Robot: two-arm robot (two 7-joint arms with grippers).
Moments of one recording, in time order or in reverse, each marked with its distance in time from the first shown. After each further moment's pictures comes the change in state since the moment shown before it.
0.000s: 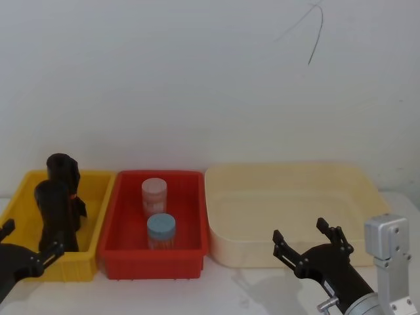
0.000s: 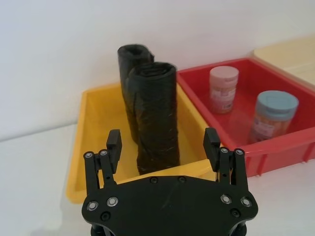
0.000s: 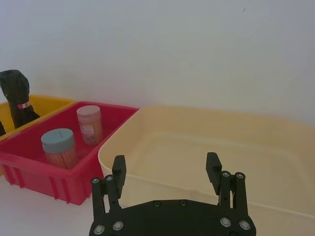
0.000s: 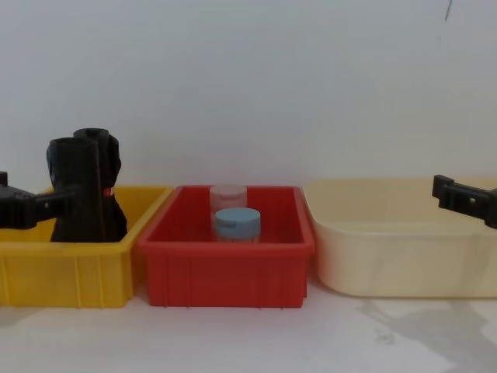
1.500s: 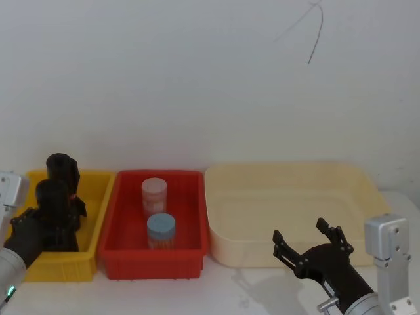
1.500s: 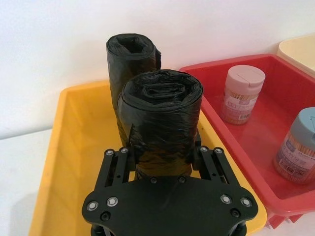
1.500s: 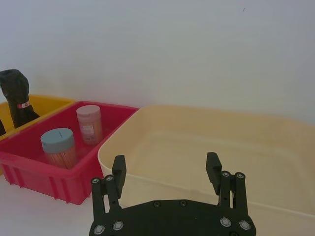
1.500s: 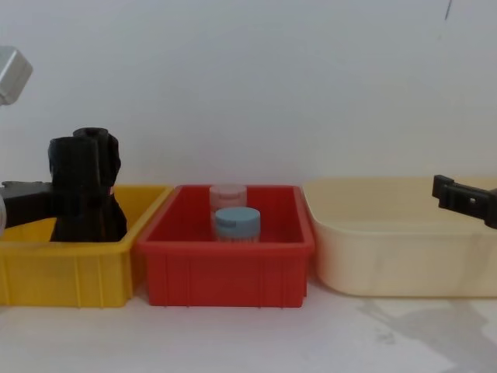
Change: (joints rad) left arm -0.289 -0.120 0.070 0.307 0.012 0.086 -0.074; right arm 0.000 0.000 0.000 0.000 0.000 0.000 0.000
